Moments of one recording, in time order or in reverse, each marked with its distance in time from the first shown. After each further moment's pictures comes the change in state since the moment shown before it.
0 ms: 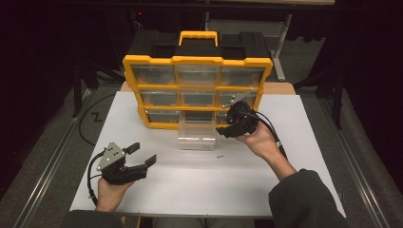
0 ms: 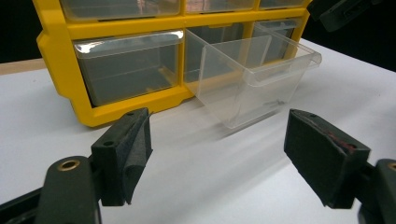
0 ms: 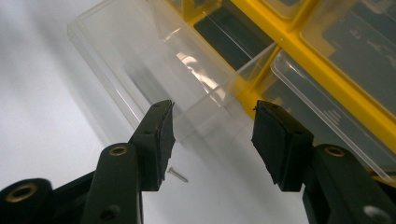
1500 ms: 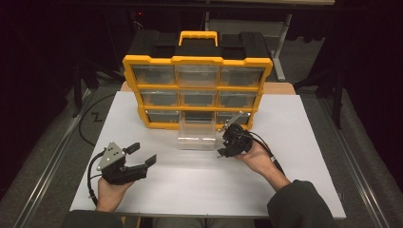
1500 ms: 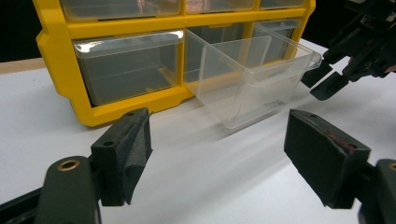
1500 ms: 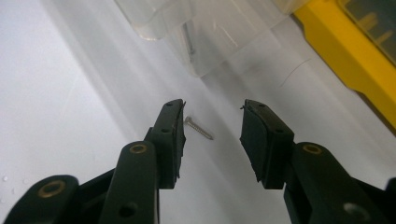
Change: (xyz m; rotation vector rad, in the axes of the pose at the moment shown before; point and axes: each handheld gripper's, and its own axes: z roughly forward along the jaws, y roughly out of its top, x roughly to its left) left arm 0.000 0.000 0.000 0.000 -0.001 -0.002; right arm 0.011 -0.045 0.059 0.162 0.067 -0.048
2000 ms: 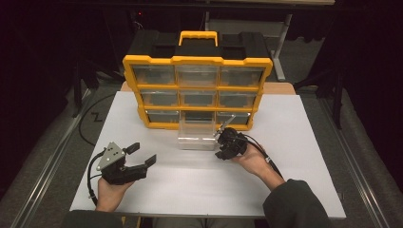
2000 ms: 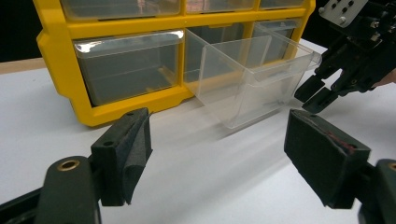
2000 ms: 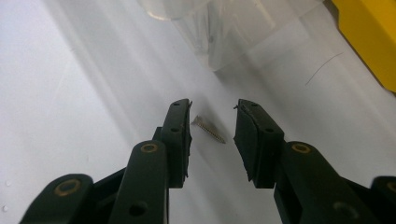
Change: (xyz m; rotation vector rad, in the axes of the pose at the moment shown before) left arm 0.001 0.000 0.000 0.004 -0.001 0.004; right arm 0.006 0.003 0.020 0.061 0.011 -0.035
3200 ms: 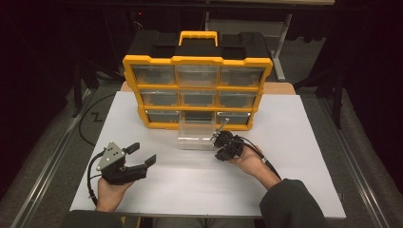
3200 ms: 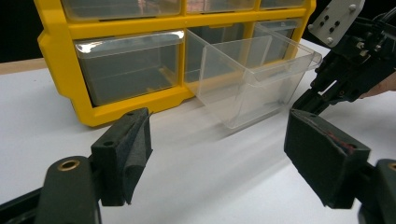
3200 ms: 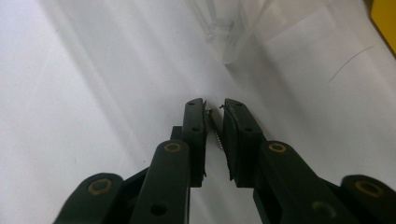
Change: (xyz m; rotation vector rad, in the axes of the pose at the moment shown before) left arm 0.000 0.000 0.000 -0.002 0.002 0.001; right arm 0.005 0.003 0.015 0.058 -0.003 -0.037
